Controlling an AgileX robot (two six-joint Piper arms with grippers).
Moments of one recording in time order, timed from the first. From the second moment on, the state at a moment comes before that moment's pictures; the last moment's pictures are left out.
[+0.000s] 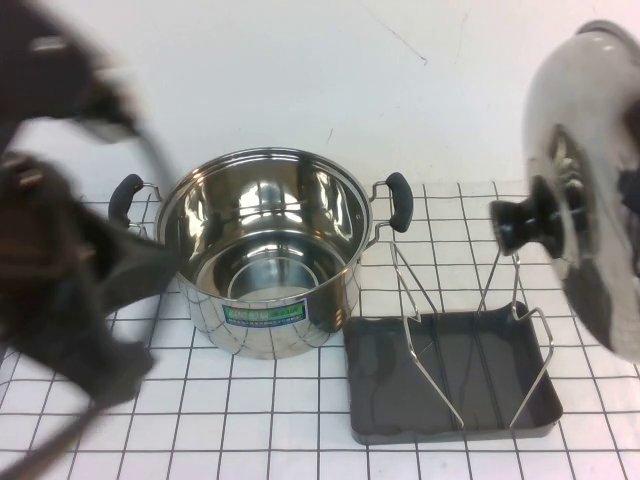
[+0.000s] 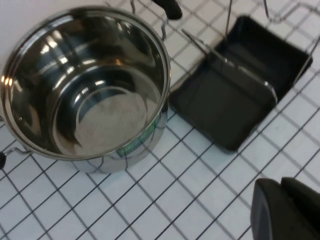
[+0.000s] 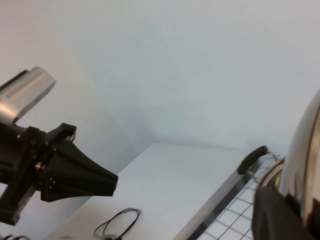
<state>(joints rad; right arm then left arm) -0.03 0.87 -0.67 1.69 1.04 -1.21 -0.69 0.98 -1.29 -0.01 1.13 0.06</state>
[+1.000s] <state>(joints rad) 0.34 1.34 -0.82 1.70 0.67 -1.25 -0.69 0.41 -0.45 -0.14 0.39 -0.10</state>
